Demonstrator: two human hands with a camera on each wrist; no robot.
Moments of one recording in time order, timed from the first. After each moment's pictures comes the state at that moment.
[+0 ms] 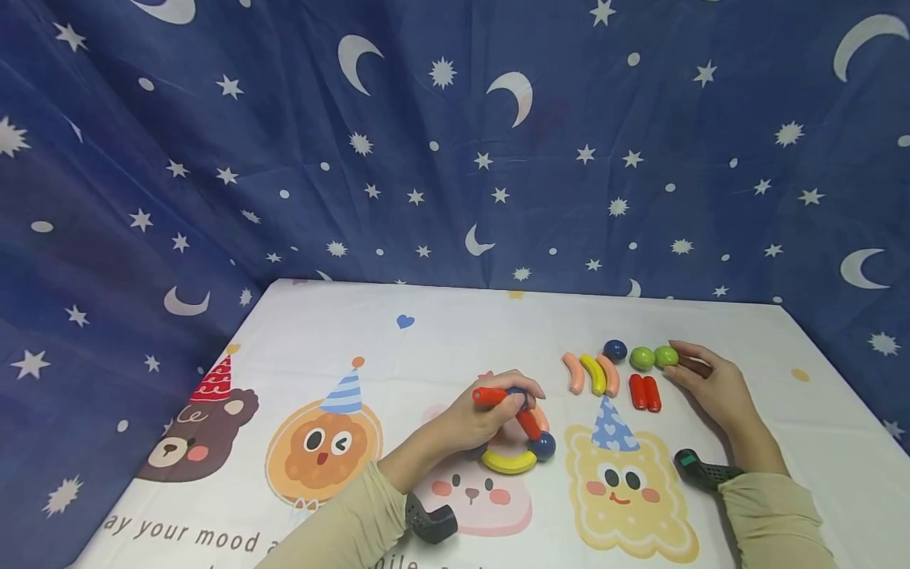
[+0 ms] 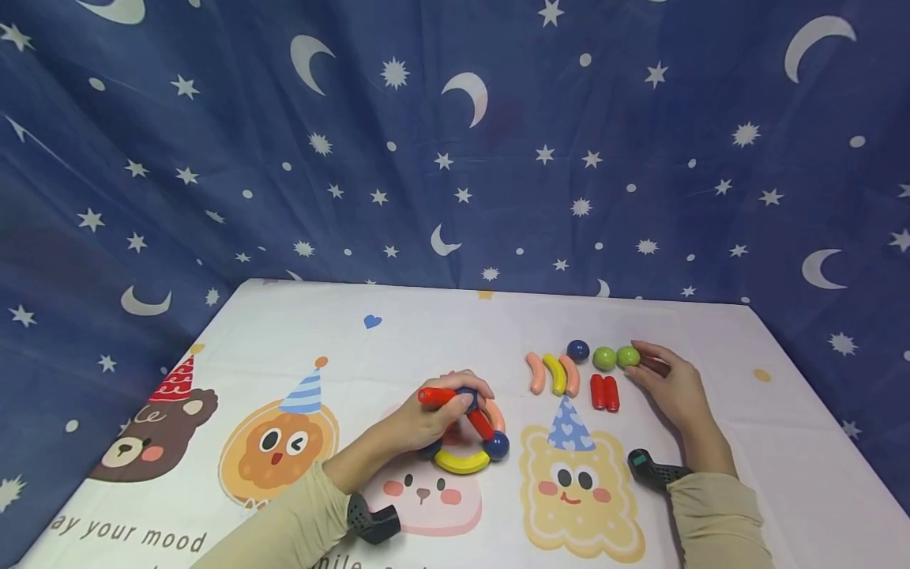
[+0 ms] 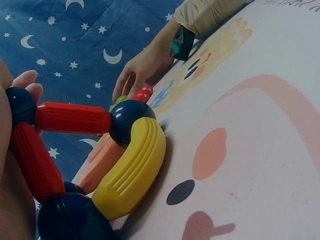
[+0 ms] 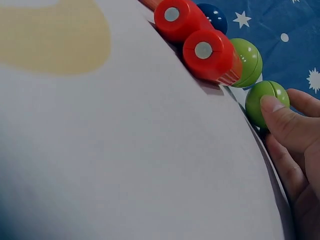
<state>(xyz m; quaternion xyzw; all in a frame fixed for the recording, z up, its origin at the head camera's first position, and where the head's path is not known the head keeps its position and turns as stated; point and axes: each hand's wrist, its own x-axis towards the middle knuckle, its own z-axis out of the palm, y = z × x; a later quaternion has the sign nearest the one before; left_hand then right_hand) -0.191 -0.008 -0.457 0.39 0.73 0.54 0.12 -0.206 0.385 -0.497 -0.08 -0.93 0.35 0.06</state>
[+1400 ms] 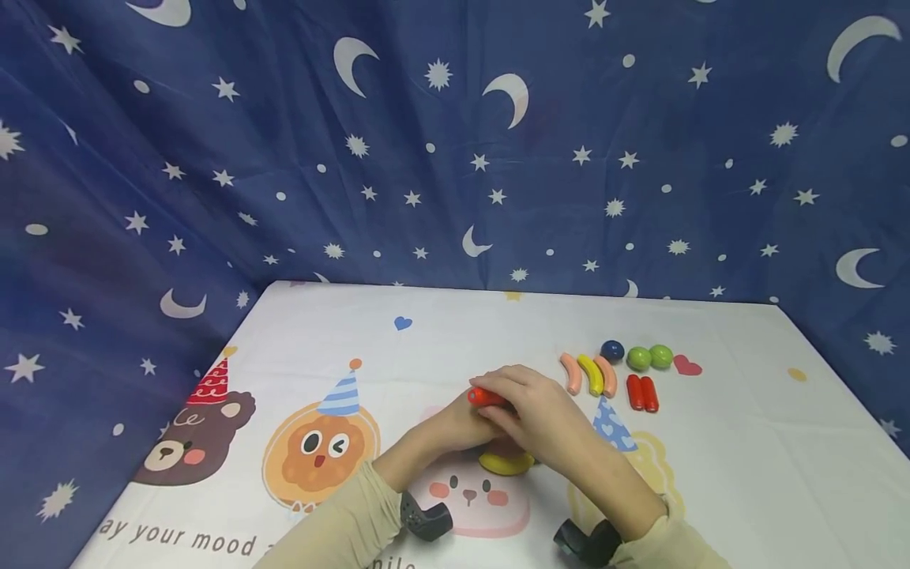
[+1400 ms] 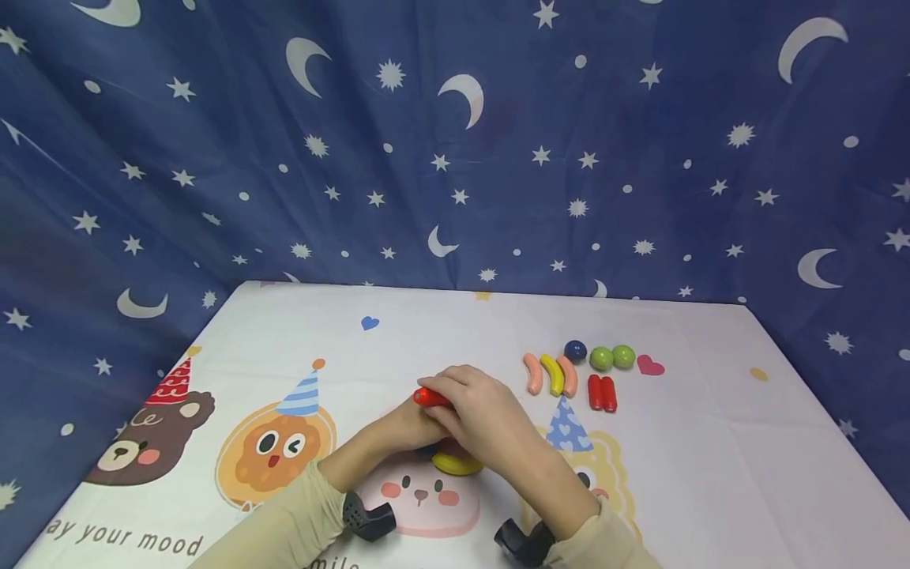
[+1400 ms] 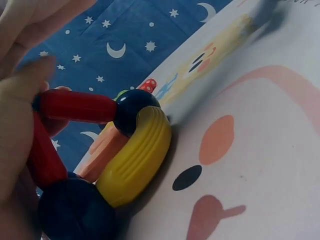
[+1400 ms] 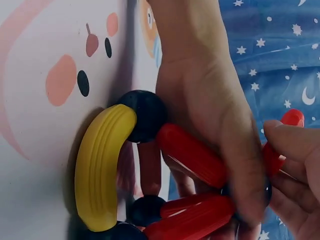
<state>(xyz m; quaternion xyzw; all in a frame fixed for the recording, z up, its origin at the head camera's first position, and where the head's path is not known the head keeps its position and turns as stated) -0.193 -0.013 -0.456 0.39 0.79 0.46 0.14 -0.140 0.133 -0.393 0.30 -0.91 0.21 0.17</state>
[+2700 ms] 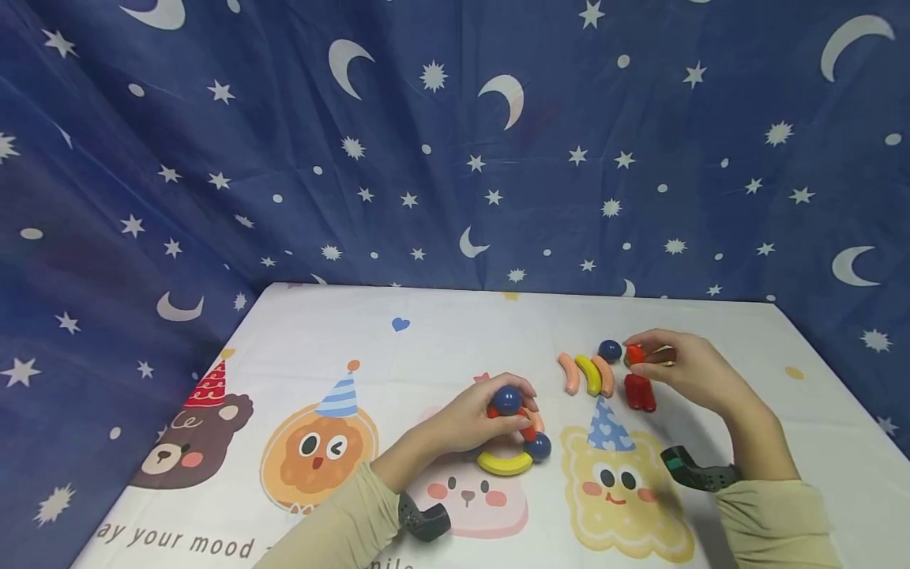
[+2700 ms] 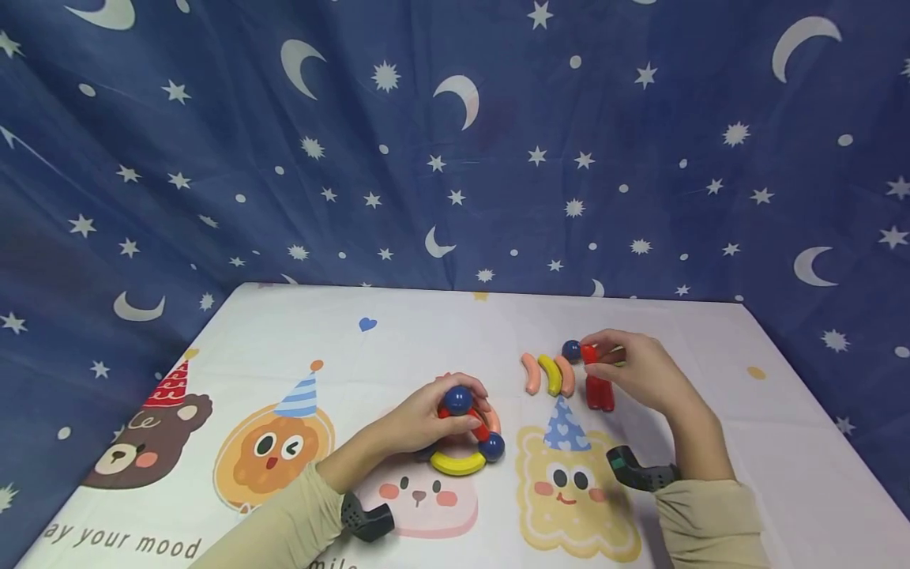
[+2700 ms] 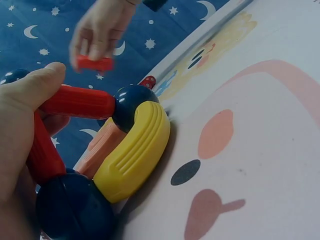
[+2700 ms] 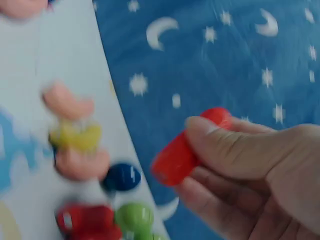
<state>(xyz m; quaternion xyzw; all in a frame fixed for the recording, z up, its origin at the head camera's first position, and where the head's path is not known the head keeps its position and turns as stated) -0.192 -0.008 -0.459 0.37 0.72 0.55 0.18 -0.184 0.314 -0.390 0.06 -0.95 0.31 -0.04</state>
